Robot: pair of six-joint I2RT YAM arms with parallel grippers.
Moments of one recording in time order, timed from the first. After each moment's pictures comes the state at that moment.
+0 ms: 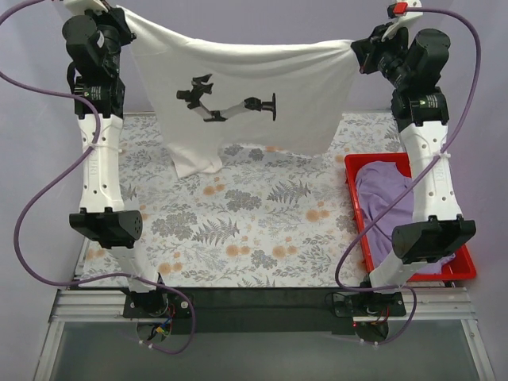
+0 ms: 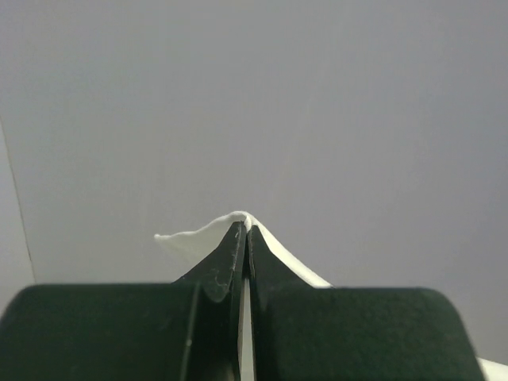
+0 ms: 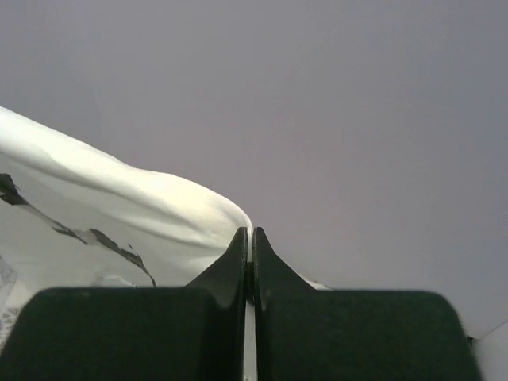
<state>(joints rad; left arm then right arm) 0.01 1.83 2.36 -0.27 -0.09 -0.25 0.08 1.65 2.02 -0.28 -0.38 0.02</state>
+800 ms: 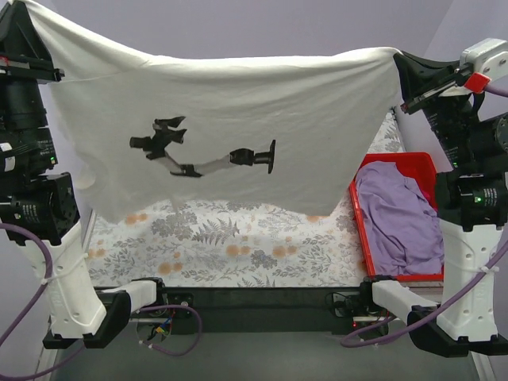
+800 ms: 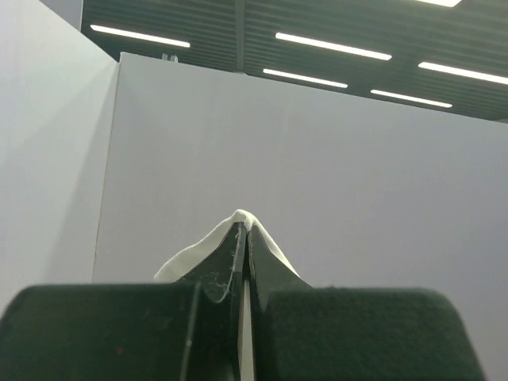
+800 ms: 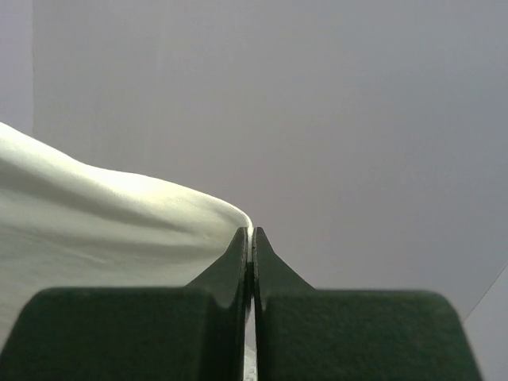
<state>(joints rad) 0.01 1.21 2.17 -0.19 -0.10 -0.16 0.09 1.07 1.75 -0.18 -0.40 -0.07</state>
